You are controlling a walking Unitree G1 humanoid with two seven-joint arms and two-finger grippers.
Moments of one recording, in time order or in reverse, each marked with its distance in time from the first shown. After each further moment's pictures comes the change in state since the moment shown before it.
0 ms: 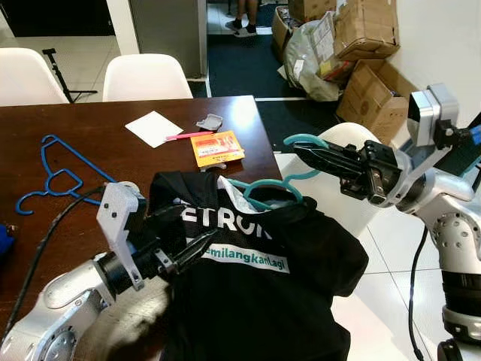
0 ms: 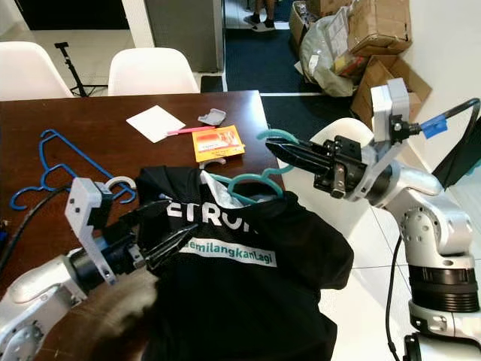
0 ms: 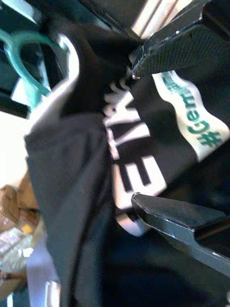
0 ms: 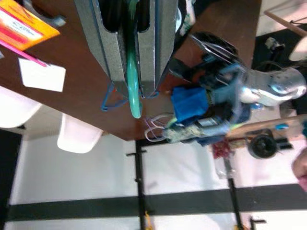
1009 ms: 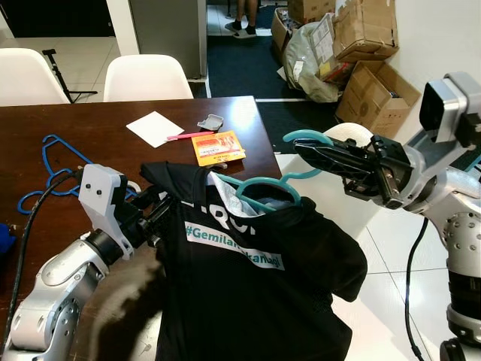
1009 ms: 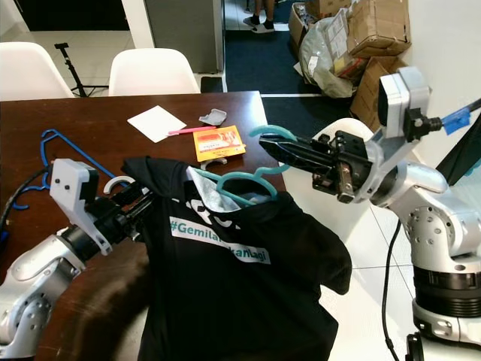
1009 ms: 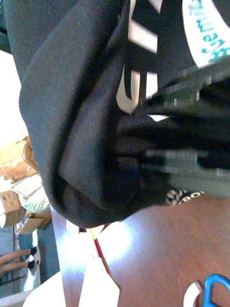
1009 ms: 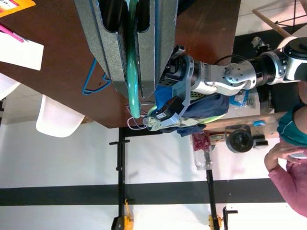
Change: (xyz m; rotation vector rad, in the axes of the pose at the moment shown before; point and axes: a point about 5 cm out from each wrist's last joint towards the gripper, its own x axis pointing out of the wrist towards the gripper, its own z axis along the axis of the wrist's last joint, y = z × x) left arm 0.010 0.037 0.009 0.059 -0.106 0.169; right arm 0.007 0.014 0.016 -0.010 -0.033 0.077
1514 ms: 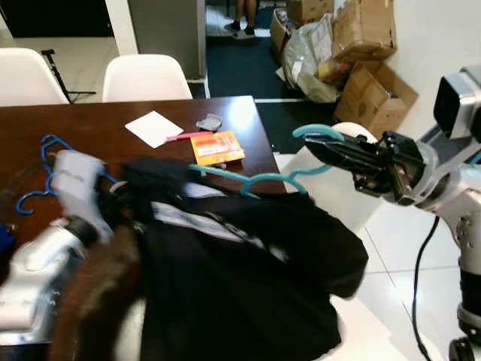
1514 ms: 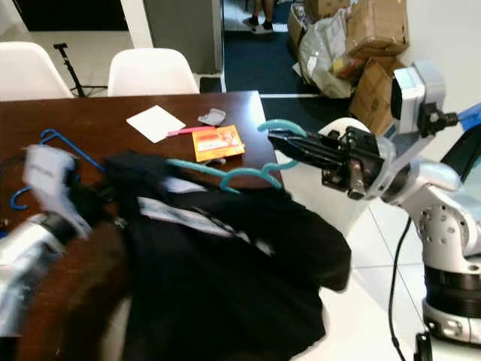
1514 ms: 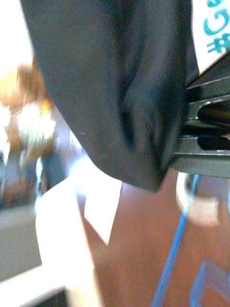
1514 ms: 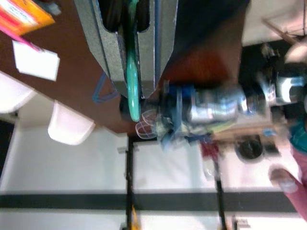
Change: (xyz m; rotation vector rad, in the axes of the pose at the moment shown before) left arm -0.022 0.085 0.043 0.284 -0.032 0.444; right arm -0.014 -0.002 0.010 -0.042 0.074 -0.037
